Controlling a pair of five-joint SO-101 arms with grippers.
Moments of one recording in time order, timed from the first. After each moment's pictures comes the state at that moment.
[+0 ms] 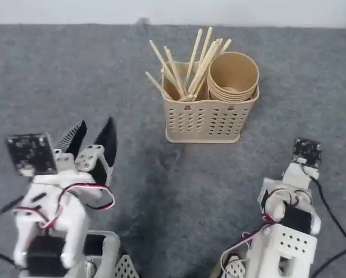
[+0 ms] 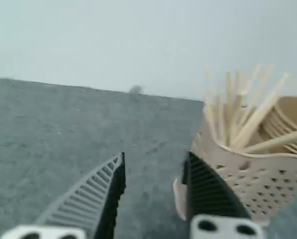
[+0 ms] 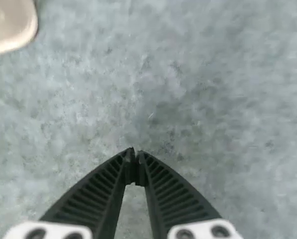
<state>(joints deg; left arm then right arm) -4.7 -85.1 51.0 67.5 13.8 15.6 -76.2 81.2 61.6 1.2</state>
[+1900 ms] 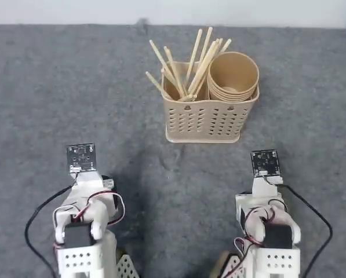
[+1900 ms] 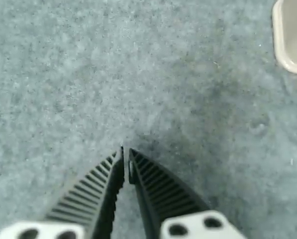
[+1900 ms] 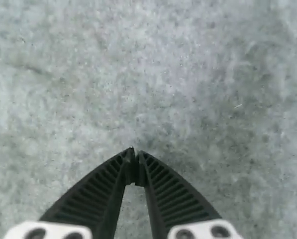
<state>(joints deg) -12.0 -103.3 96.8 72.2 6.3 -2.2 -103.4 95.4 76.3 5.5</state>
